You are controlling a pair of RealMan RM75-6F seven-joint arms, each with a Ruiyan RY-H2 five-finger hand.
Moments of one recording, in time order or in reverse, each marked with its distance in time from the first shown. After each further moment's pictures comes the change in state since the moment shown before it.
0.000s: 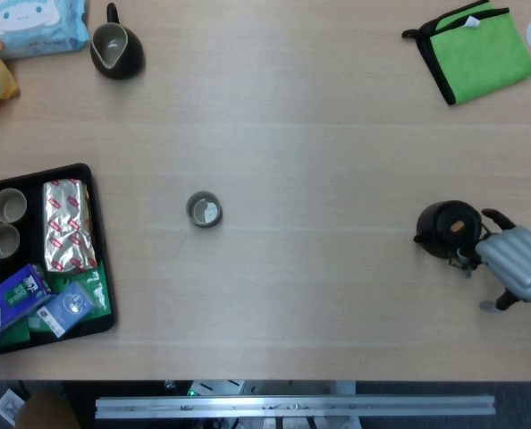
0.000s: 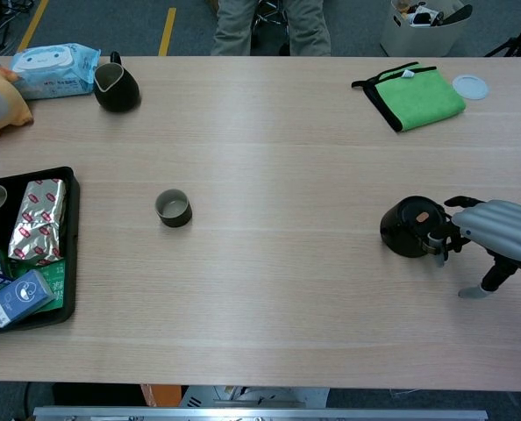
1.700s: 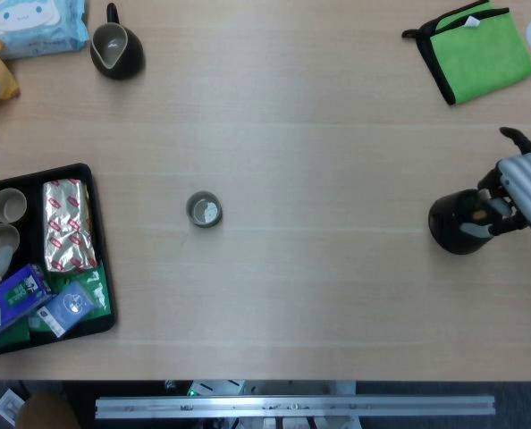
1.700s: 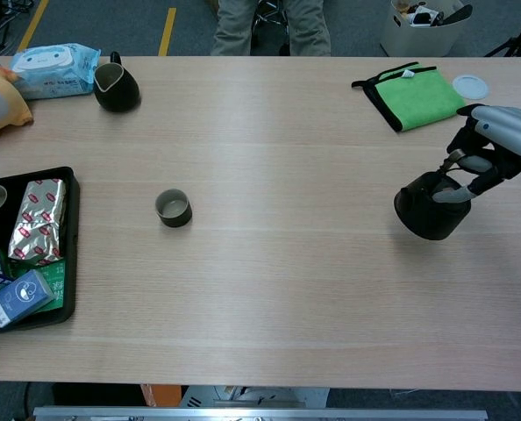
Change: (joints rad) left arm -0.015 0.004 -0.001 -0.058 0.012 -0.014 0.062; right arm 0.024 0.026 0.186 0.012 0.058 0.107 0.243
